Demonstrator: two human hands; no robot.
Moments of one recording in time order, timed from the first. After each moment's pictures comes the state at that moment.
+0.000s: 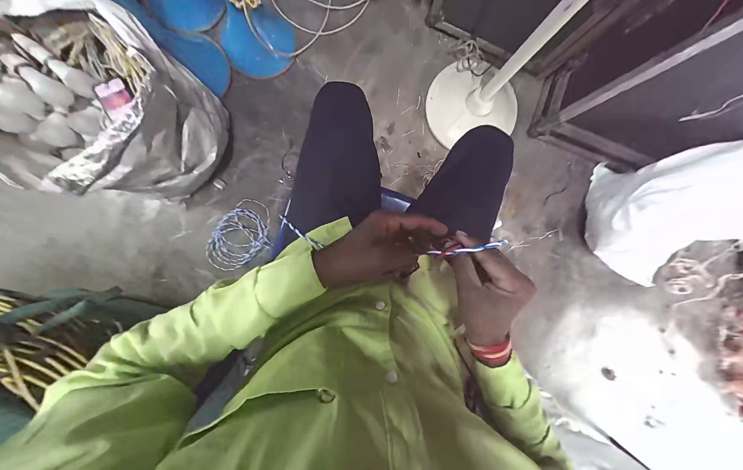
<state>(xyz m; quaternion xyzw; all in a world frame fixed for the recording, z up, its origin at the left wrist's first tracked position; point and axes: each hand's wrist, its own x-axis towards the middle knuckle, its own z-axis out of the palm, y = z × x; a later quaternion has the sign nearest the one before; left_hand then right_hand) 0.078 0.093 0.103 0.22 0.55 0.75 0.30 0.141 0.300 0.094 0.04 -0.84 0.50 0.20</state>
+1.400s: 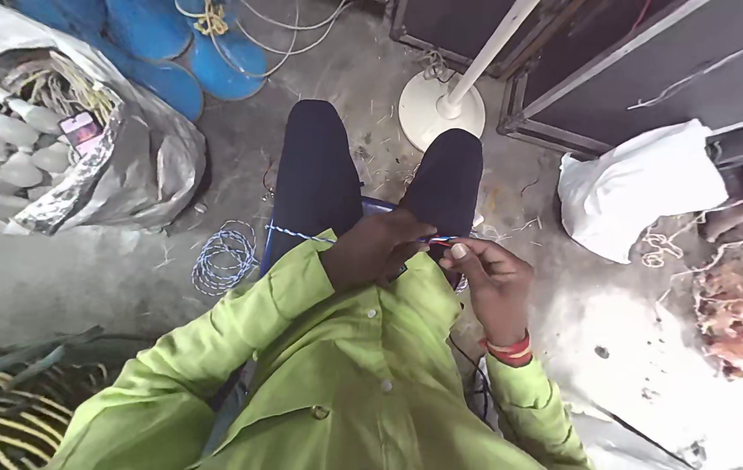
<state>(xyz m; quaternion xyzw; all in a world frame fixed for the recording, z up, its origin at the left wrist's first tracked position) 0.061 0.117 0.084 0.38 0.77 0.50 0.07 0.140 0.330 0.116 -0.02 -0.81 0.58 0.06</state>
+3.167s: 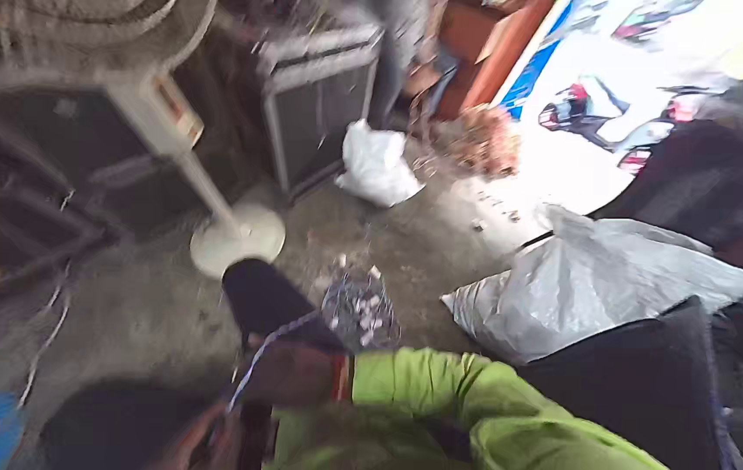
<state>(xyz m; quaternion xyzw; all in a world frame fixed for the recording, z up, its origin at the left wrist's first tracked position) 0.058 0.126 0.162 0.39 0.87 0.28 0.10 0.113 0.306 0.094 0.14 -0.96 0.21 0.14</state>
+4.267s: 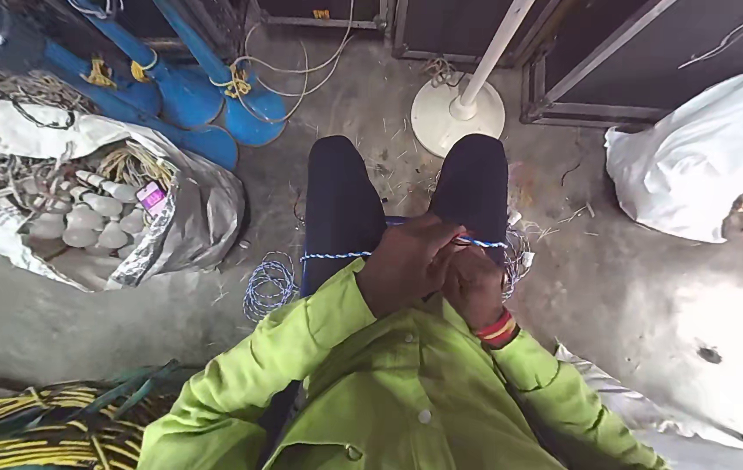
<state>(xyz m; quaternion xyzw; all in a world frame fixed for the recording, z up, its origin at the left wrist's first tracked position) 0.051 0.119 0.133 0.35 0.81 0.47 -0.01 0.120 0.285 0.052 0.12 -0.89 0.39 0.21</state>
